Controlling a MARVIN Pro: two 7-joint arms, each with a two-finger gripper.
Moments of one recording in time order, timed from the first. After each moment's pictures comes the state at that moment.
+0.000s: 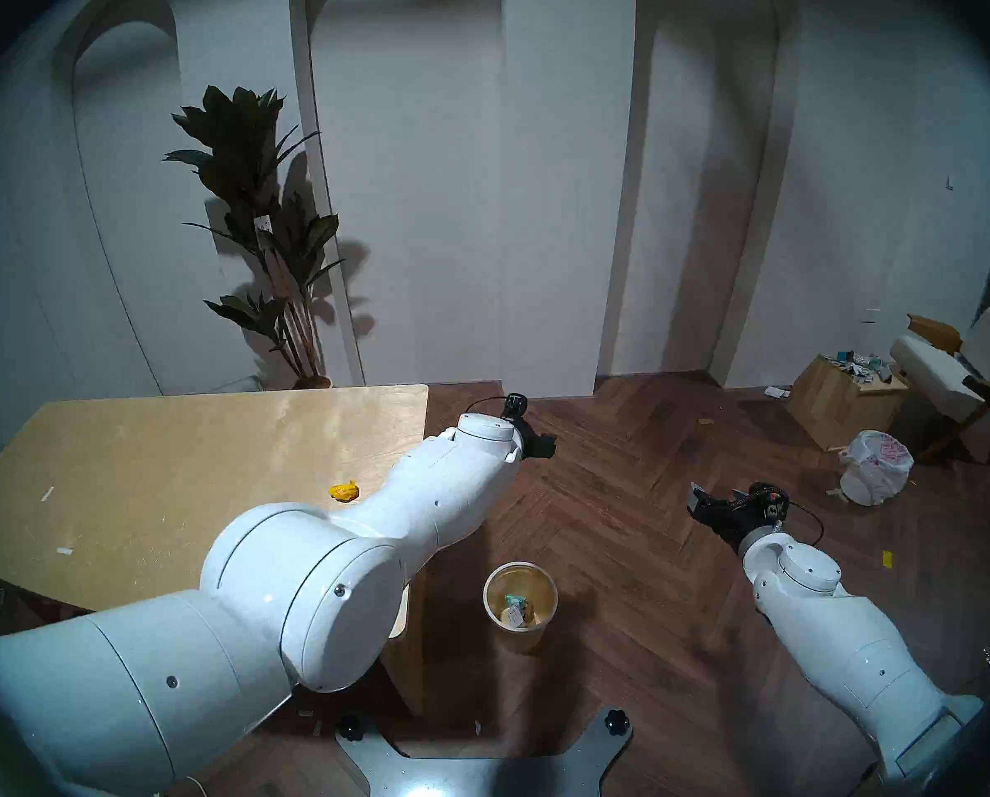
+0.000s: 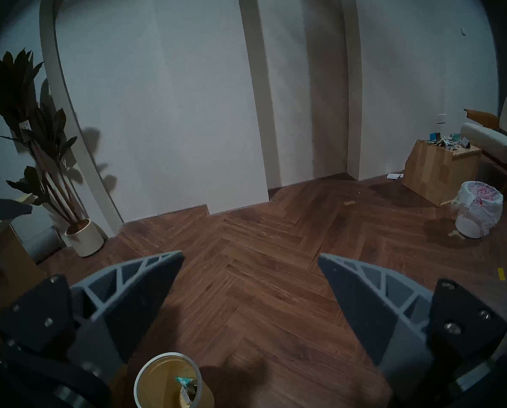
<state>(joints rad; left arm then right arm) 0.64 -1.90 -1.35 -0.27 0.04 0.22 0.01 -1.60 -0.84 1.35 -1.30 0.95 -0.08 -0.02</state>
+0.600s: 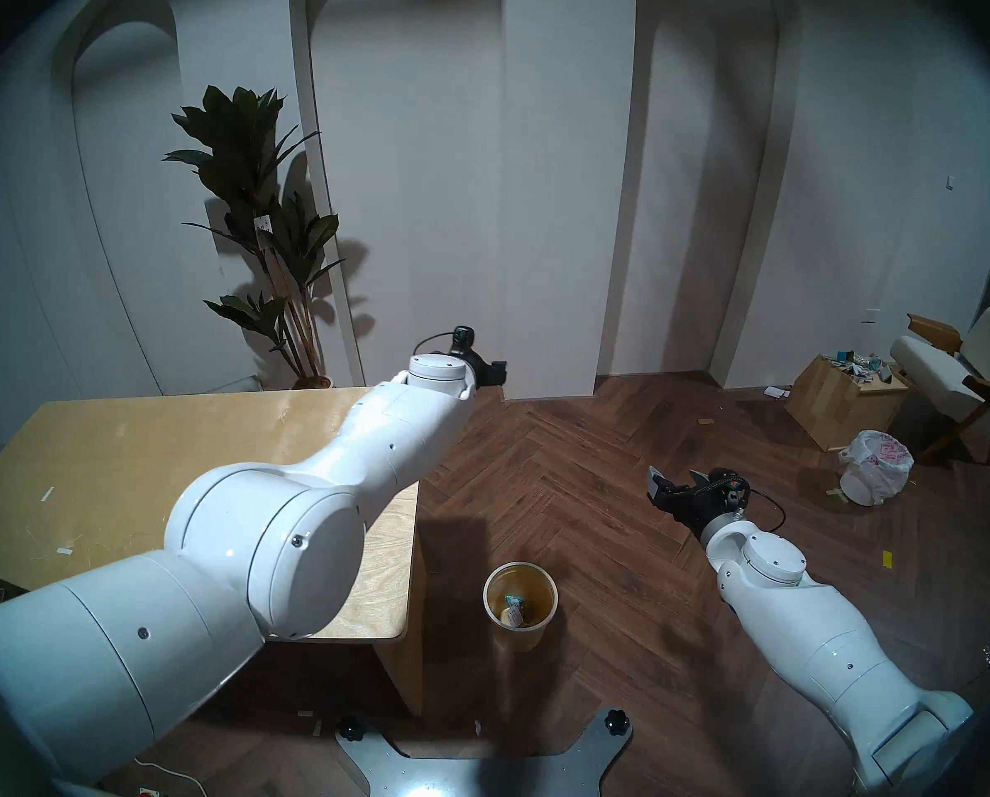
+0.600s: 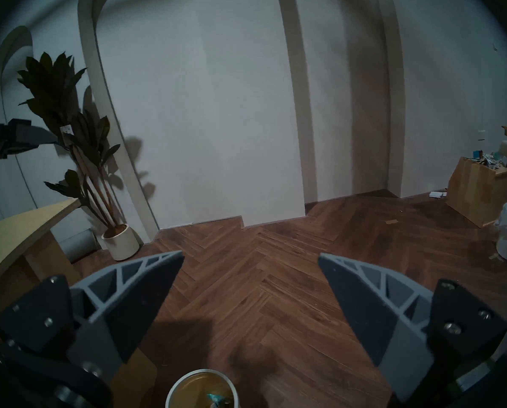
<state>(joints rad) 0.56 -1.75 -1.45 -0.38 0.03 0.14 0.12 -1.49 -0.92 1.24 -1.29 0.88 -0.13 0.05</state>
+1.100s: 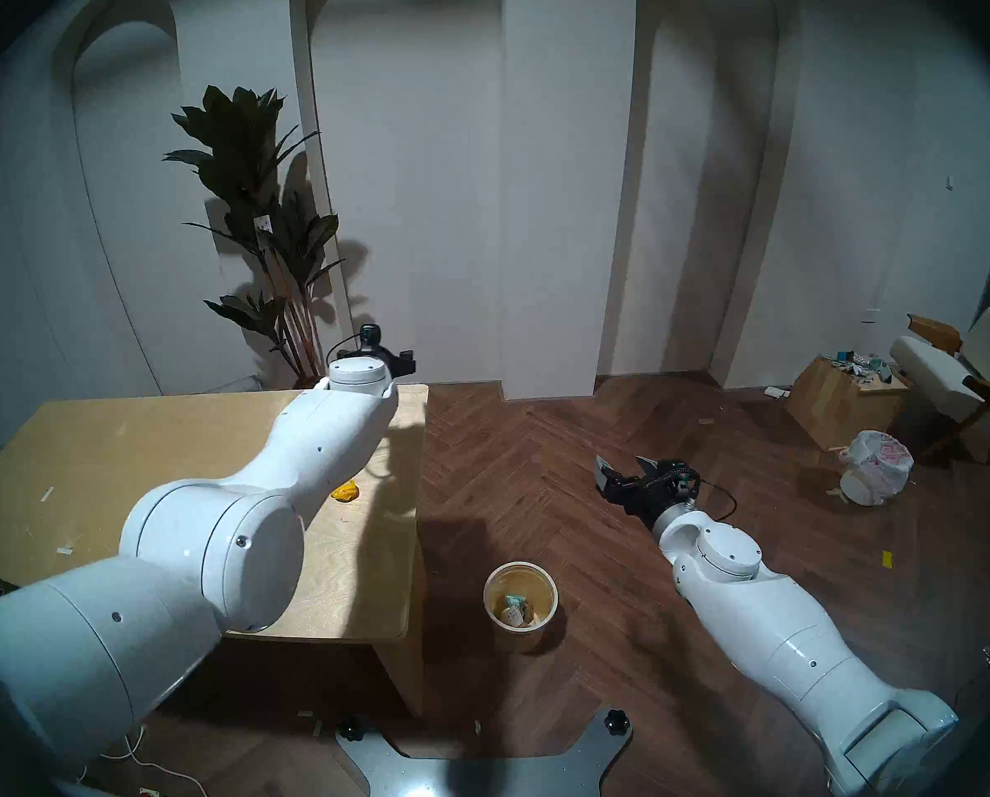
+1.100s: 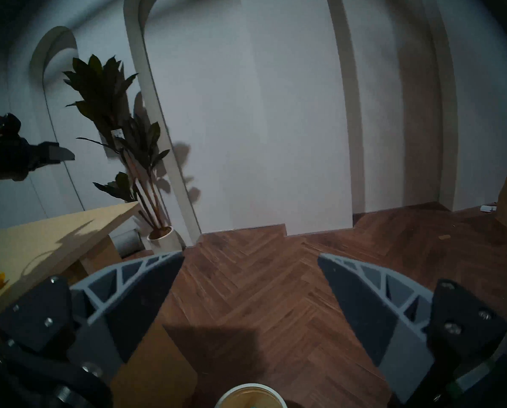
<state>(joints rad) 0.63 -1.58 -1.52 -0.45 0.03 0.11 0.23 -1.43 -0.99 1.16 -1.34 0.83 -0.13 0.09</state>
